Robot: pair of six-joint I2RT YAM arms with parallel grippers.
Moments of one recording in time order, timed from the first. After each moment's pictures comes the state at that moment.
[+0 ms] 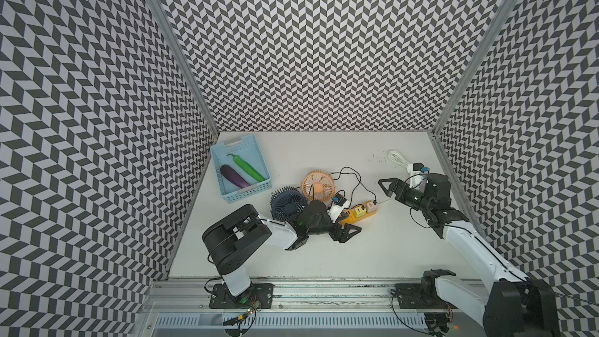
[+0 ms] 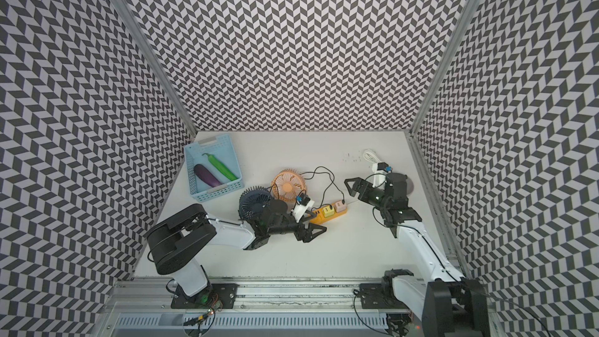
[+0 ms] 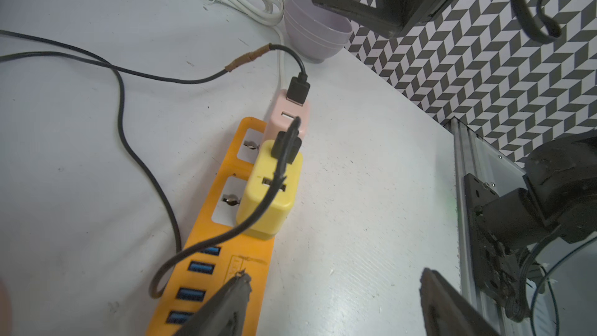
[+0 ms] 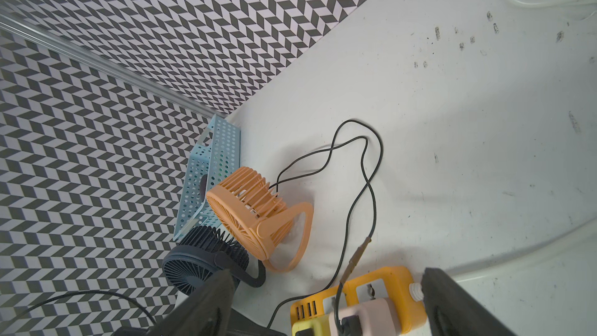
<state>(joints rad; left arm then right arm) -0.90 1.74 0.60 0.73 0.39 -0.29 0.05 1.07 0.56 -0.02 -0.53 0.59</state>
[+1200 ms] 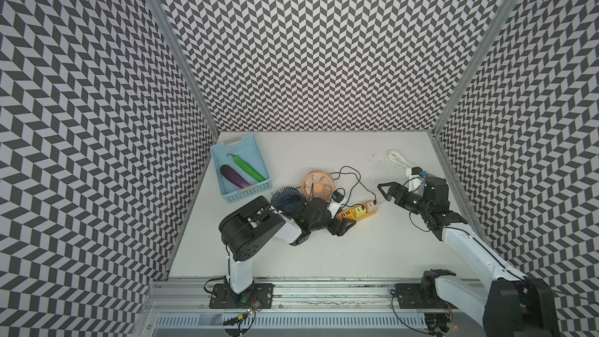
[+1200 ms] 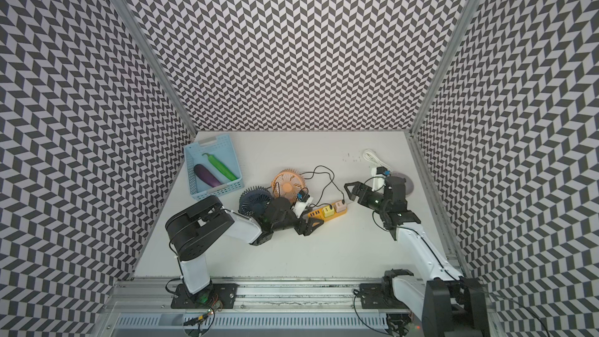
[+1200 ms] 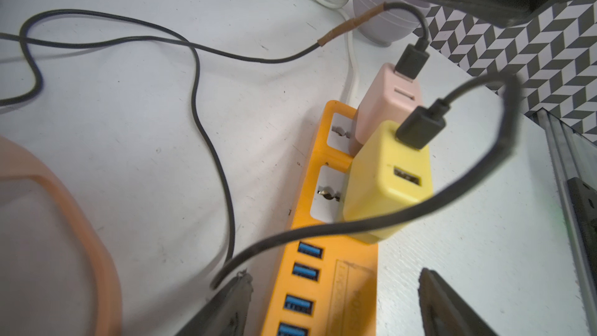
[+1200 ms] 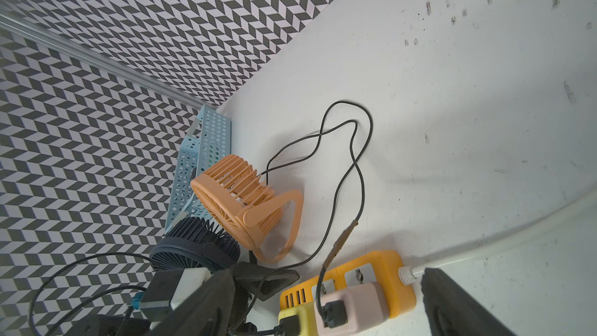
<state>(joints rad) -0.86 1.87 0.64 0.77 0.27 -0.21 0.05 1.07 0.52 -0.02 -0.53 0.58</state>
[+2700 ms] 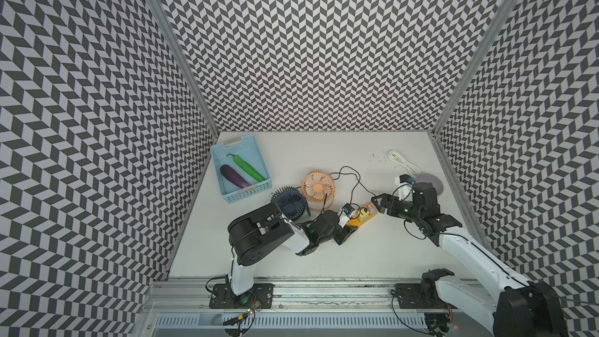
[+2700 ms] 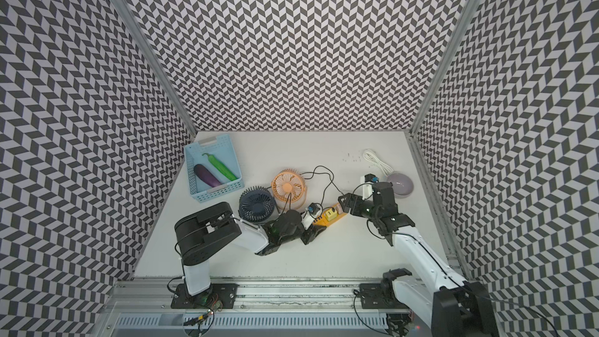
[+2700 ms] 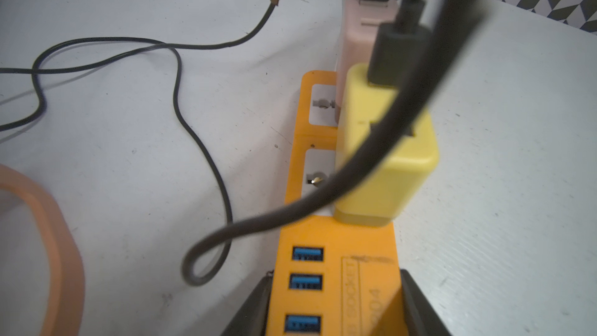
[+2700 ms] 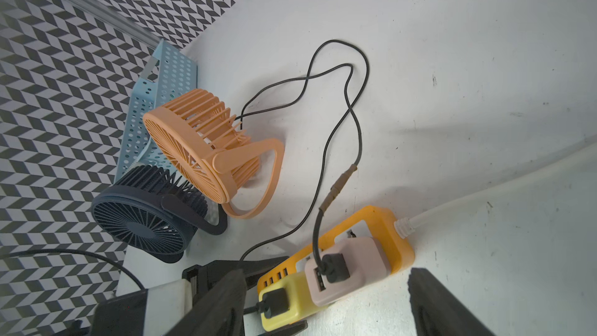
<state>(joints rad) -1.02 1.90 0.65 0.73 -0.02 -0.08 0.22 1.03 0.50 -0.17 -0.37 0.49</state>
